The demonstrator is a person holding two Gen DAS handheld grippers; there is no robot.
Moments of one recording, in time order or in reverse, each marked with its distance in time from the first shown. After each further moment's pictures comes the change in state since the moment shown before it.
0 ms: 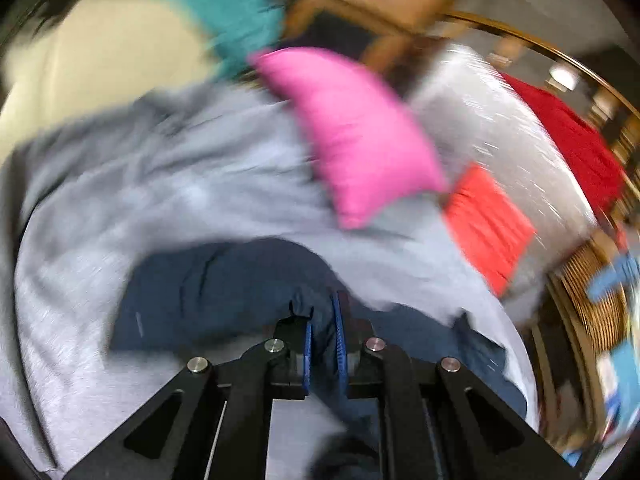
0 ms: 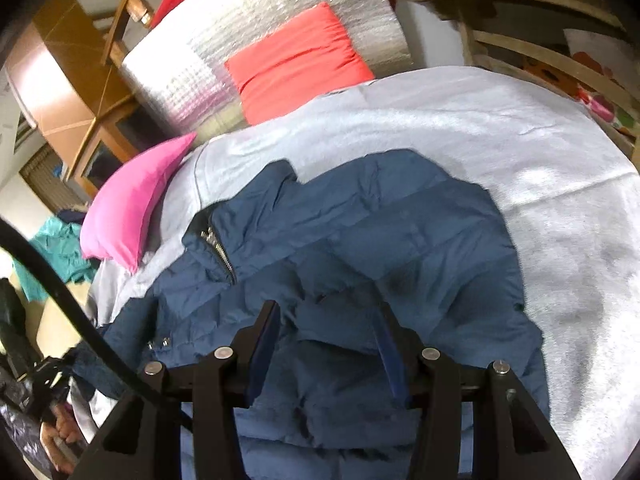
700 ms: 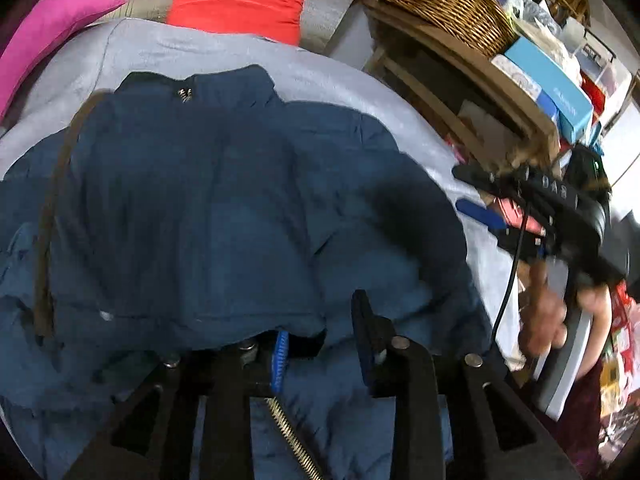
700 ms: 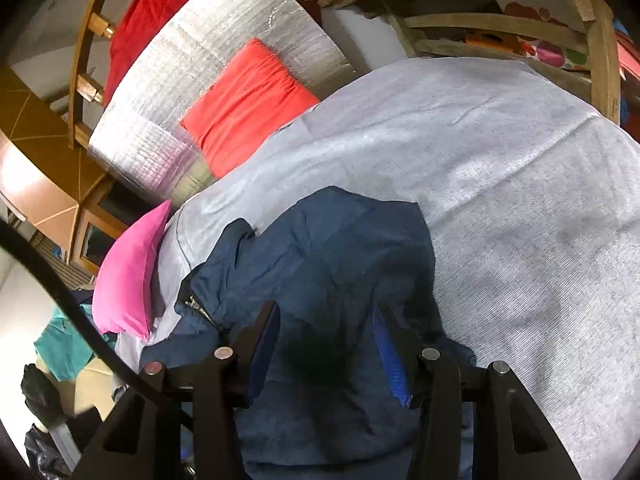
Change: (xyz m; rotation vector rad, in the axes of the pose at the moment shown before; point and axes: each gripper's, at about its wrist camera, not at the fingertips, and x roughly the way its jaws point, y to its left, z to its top) left arm 0.051 -0.235 -0.197 0.616 0.657 -0.404; right arm -0.021 -0.066 0.022 0.248 -0.053 0.034
